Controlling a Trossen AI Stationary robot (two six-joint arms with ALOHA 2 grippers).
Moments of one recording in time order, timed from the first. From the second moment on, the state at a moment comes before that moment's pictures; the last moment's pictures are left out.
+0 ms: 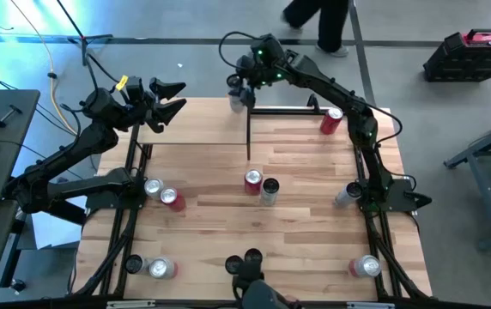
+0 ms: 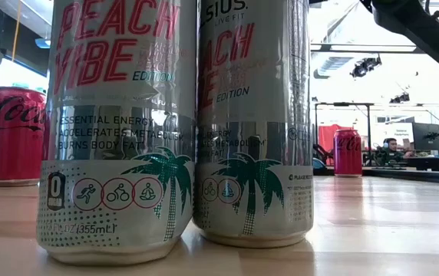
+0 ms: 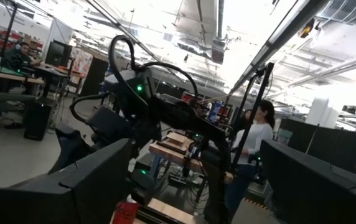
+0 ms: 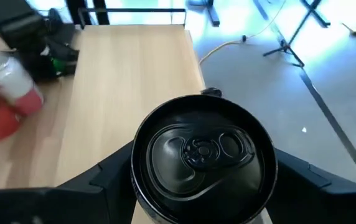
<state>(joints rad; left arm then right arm) 0.68 0.78 0.83 0.28 0.36 -0.44 -0.57 2.15 2.35 -0.79 -0.33 -0.33</state>
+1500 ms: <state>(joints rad) 0.66 0.77 0.83 0.29 0.38 -0.44 -0.60 2.19 2.31 -0.70 -0.27 -0.16</state>
